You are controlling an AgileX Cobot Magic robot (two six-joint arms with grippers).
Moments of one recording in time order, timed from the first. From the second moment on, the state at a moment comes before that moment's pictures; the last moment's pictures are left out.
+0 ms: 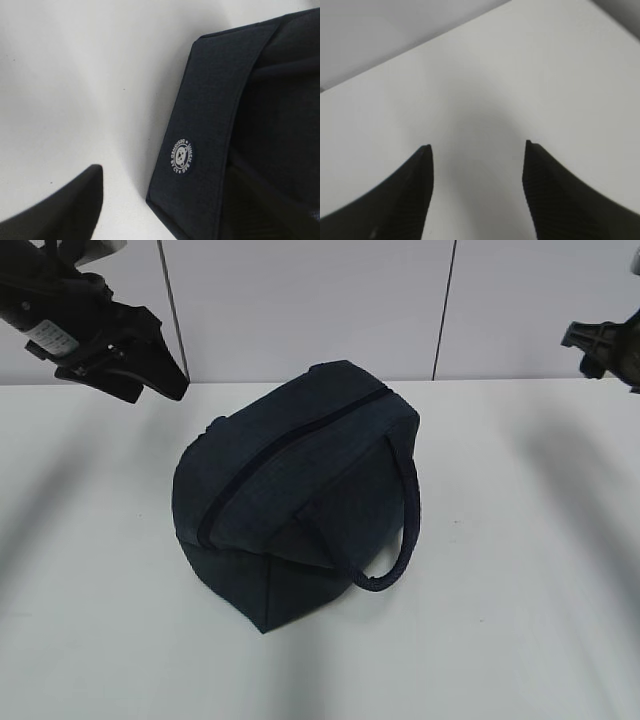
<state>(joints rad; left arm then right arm) -0.15 1.80 -1.54 -0.49 1.05 0.40 -0.04 1.81 -1.26 -0.90 0.41 1.27</state>
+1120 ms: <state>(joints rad) -0.15 1.66 -1.54 -0.36 1.10 0.38 0.24 1.24 -1.26 -0.12 0.76 -0.04</state>
